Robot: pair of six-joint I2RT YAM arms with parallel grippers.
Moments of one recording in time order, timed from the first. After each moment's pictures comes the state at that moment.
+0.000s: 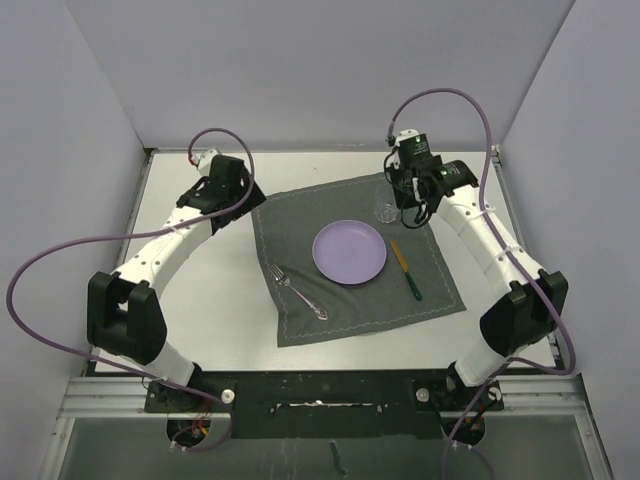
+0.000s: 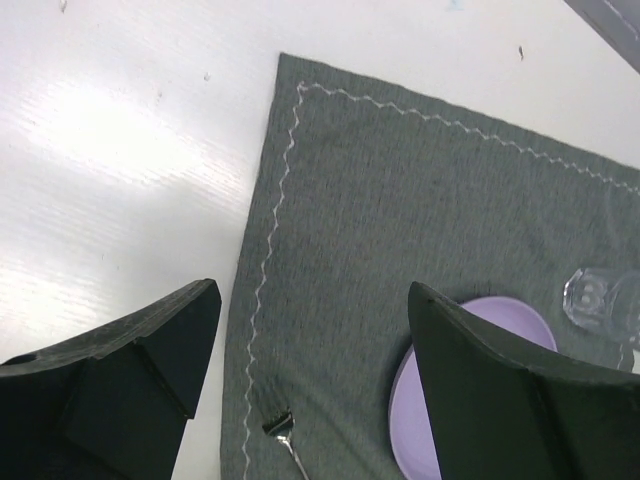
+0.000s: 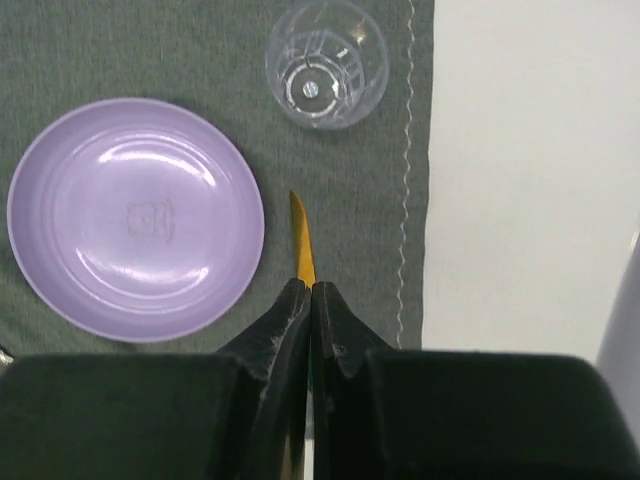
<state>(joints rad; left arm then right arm) -0.35 1.55 1.29 -0.51 -0.30 -0.81 0.42 1.60 1.64 -0.93 0.25 0.05</state>
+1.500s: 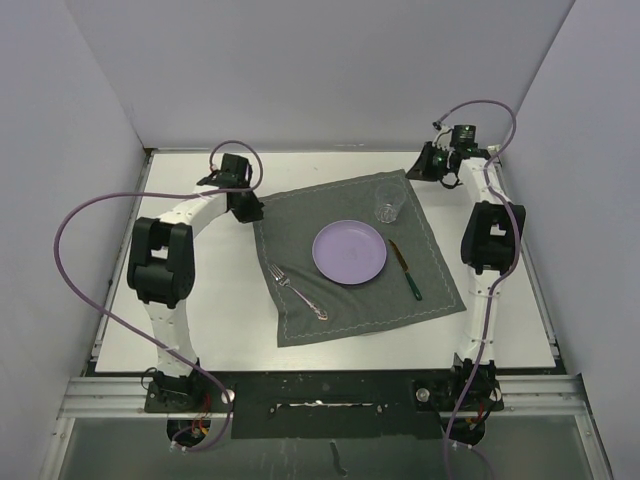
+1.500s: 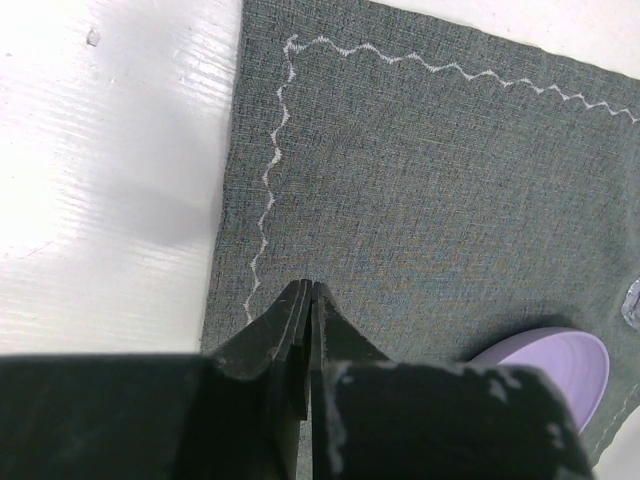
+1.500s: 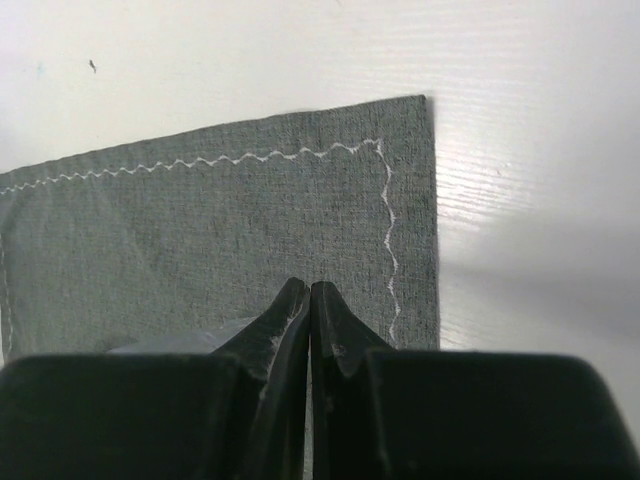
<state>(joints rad) -0.23 2.00 1.51 -0.50 0.01 -0.78 -0.07 2.44 2.15 -0.57 -0.55 0.16</state>
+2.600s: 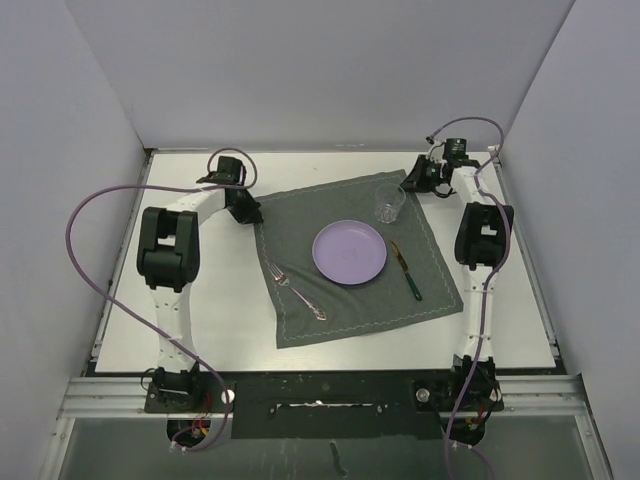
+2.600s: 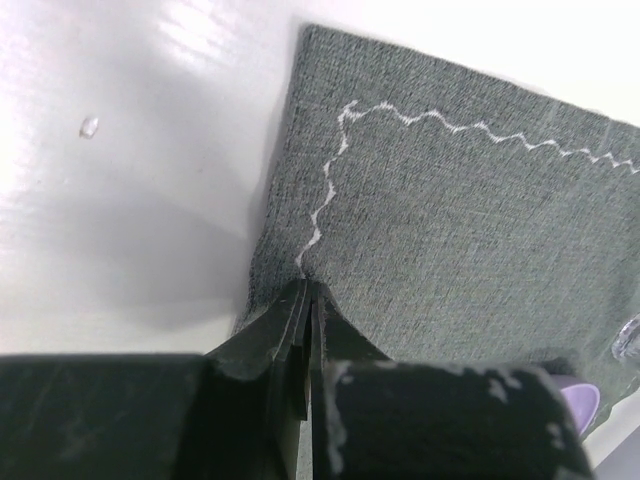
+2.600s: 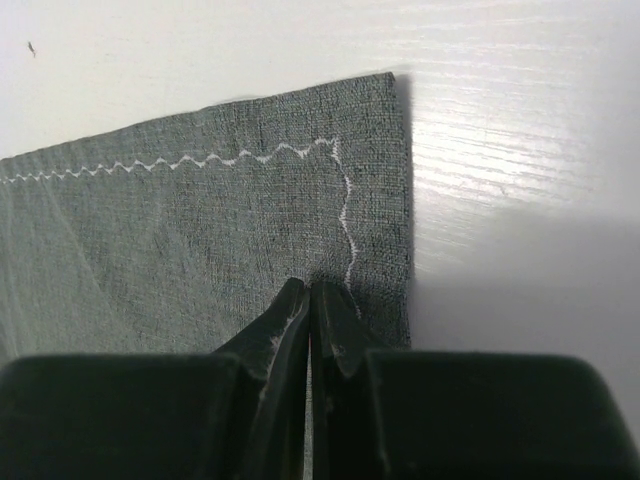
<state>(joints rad) -0.17 2.17 1.59 -0.48 0.11 -0.82 -0.07 2.60 2.24 -0.55 -0.61 0.19</state>
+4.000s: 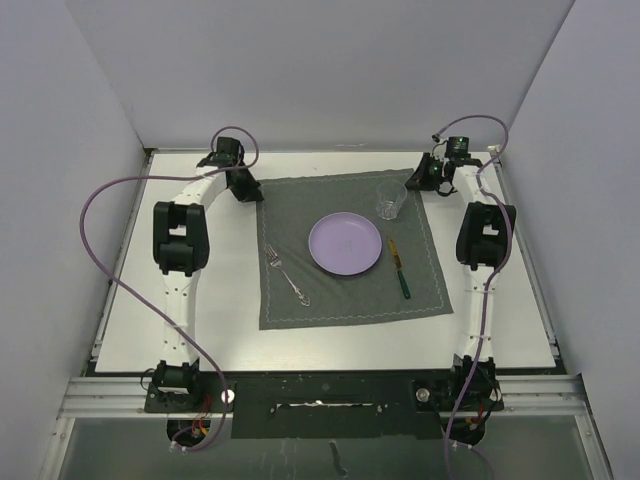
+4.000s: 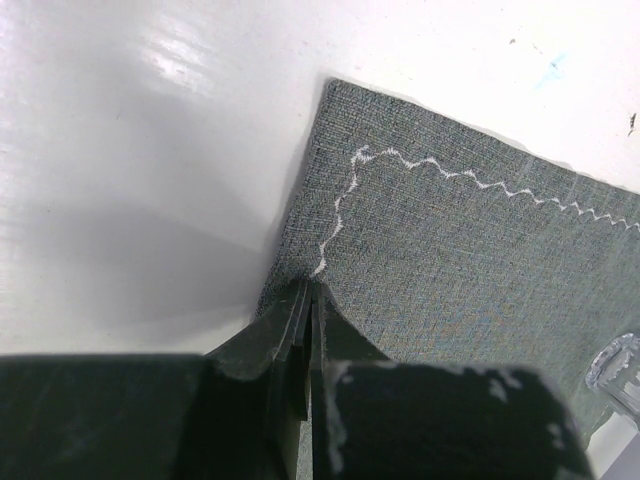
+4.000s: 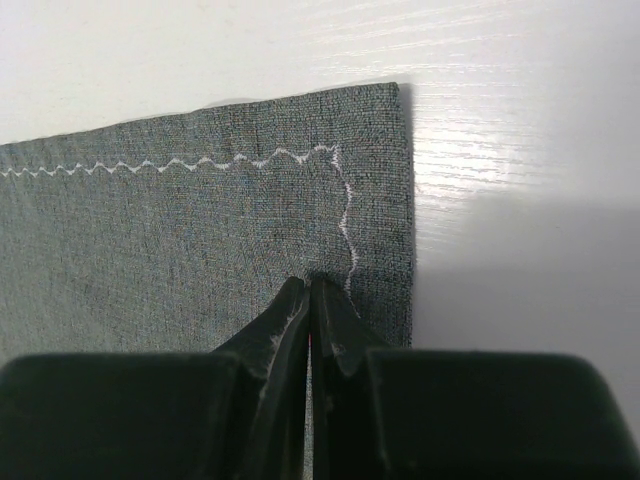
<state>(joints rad) -0.13 2.45 2.06 -0.60 0.17 -0.72 -0.08 2.59 2.23 -0.54 -0.50 0.23</state>
